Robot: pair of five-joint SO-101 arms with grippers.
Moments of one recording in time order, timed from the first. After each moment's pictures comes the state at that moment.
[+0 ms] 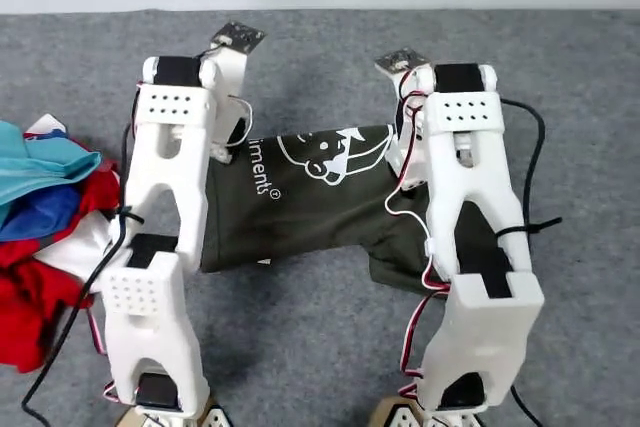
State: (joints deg) left arm 1.1 32.5 -33.0 98.9 -9.0; right arm -6.6 21.5 -22.5 100.5 17.9
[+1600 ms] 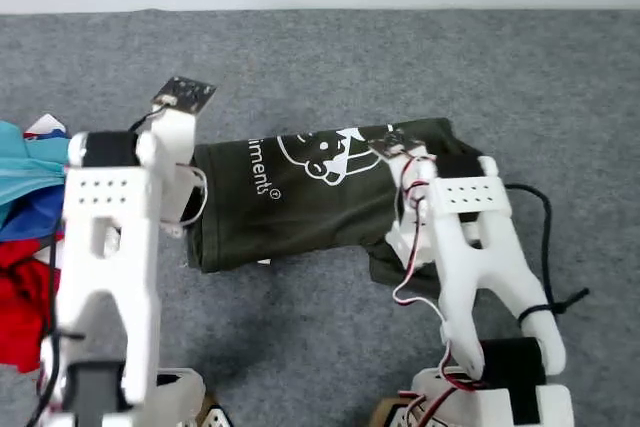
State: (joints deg) left arm -4.7 -15.3 15.0 98.7 -9.1; right arm -8.6 -8.9 28.4 81.3 22.5
